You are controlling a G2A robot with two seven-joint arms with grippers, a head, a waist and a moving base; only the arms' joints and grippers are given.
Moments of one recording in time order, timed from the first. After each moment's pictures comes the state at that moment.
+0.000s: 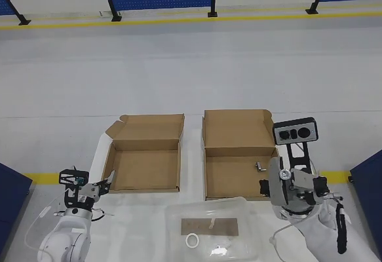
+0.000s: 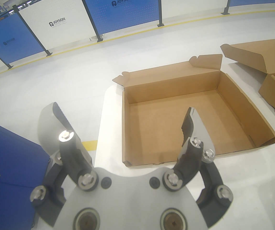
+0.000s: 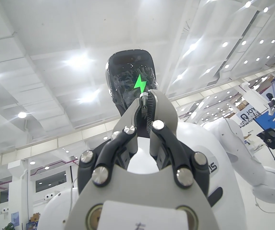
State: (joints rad) left arm 1.73 -1.15 -1.60 -1.80 1.33 0.00 0.00; right arm -1.25 -0.95 1.10 -2.14 1.36 -0.53 0.95
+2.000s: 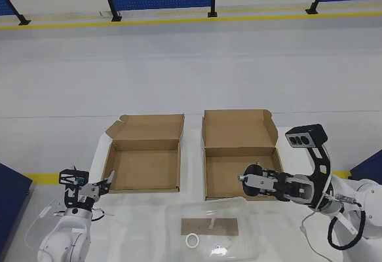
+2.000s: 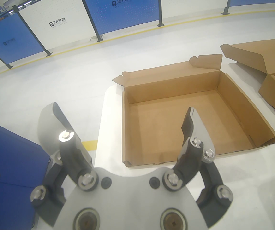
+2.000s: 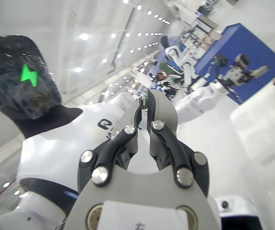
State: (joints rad) left arm 1.73 -1.15 -1.60 -1.80 1.33 0.00 0.00; right arm -1.47 -0.92 1.57 -2.16 0.68 -0.19 1.02
